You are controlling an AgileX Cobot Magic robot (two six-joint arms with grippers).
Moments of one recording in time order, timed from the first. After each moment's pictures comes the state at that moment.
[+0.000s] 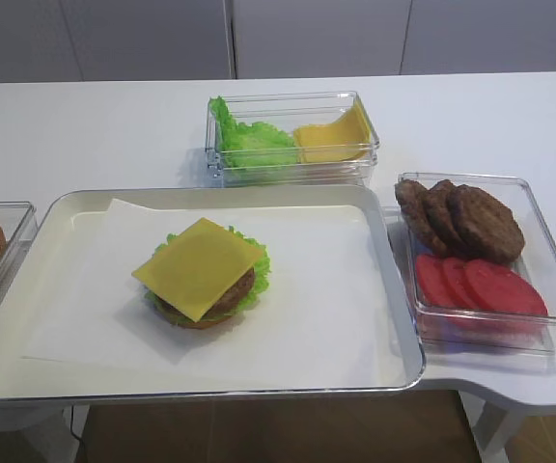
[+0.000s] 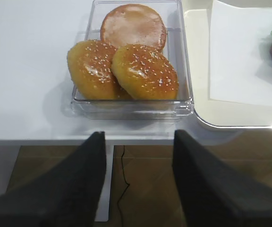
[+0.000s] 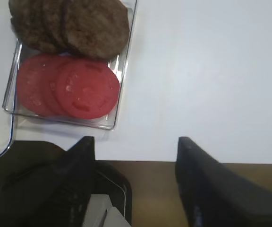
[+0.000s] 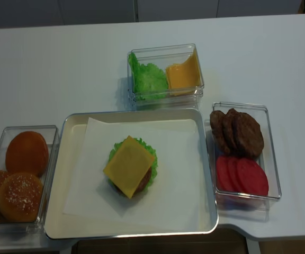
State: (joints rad) left arm 0.07 -0.02 -0.49 0.05 1.19 -0.07; right arm 0.10 0.91 -1.02 0.03 1.25 0.01
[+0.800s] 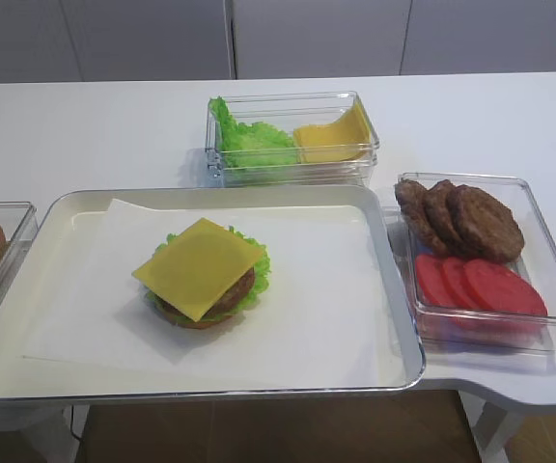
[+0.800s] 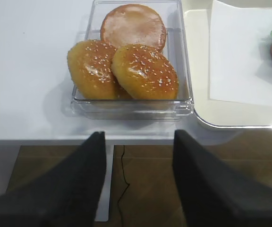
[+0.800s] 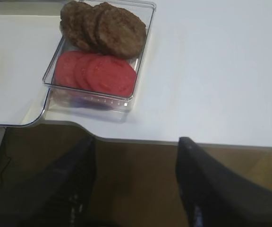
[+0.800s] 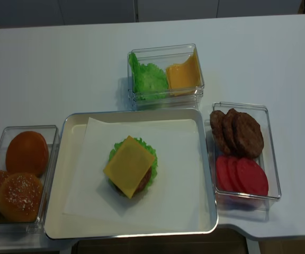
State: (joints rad) left arm 0.07 -0.02 -0.49 0.05 1.19 -0.07; right arm 0.10 0.27 -0.75 0.10 1.27 -0.01
